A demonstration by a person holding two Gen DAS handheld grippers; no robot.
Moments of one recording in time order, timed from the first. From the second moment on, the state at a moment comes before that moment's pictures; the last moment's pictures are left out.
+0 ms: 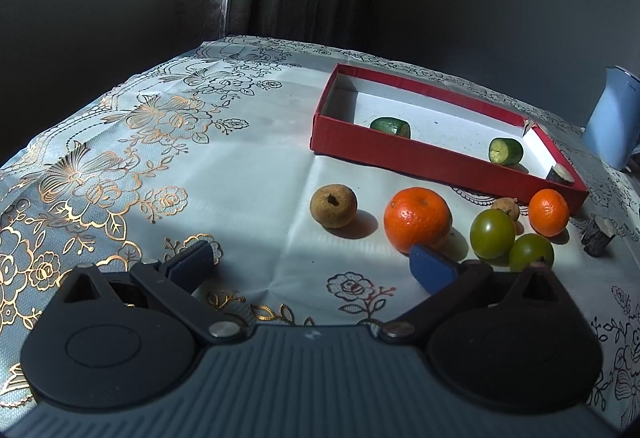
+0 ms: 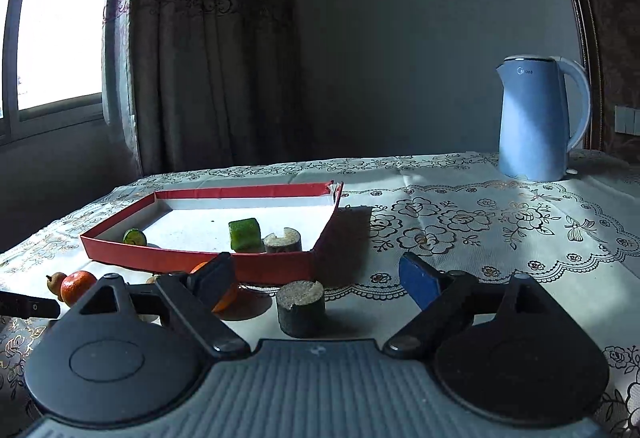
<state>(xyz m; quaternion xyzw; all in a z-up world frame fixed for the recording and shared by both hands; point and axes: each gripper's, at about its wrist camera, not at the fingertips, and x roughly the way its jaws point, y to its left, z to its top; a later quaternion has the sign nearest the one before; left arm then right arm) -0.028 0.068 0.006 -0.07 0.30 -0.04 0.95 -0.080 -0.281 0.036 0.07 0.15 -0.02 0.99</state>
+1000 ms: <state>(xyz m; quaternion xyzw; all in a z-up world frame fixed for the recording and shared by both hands) 0.018 0.041 0.005 0.04 0.30 -0.07 0.95 -0.073 -0.304 0.029 0.14 0.18 -0.03 0.97</state>
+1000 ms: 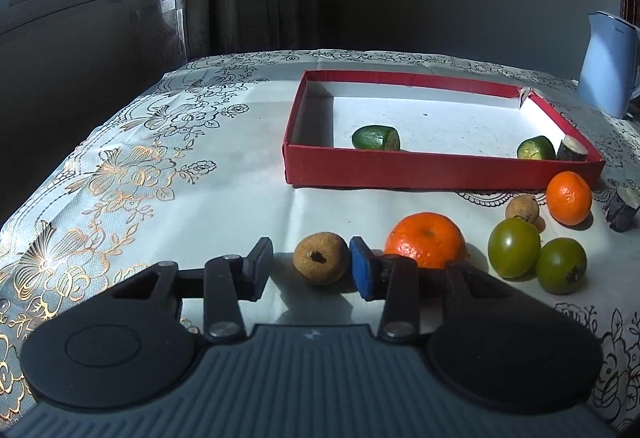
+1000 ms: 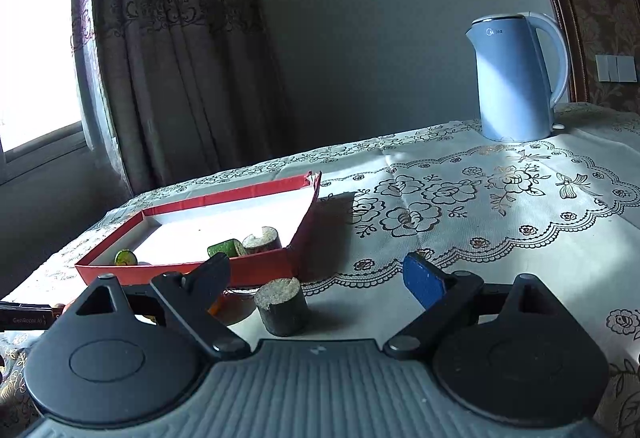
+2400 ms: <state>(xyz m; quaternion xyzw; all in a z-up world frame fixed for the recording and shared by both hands) 0.004 0.047 0.038 0.00 0.23 -0.03 0.97 -0.071 -0.312 0.026 0.17 0.17 -0.02 0.97</state>
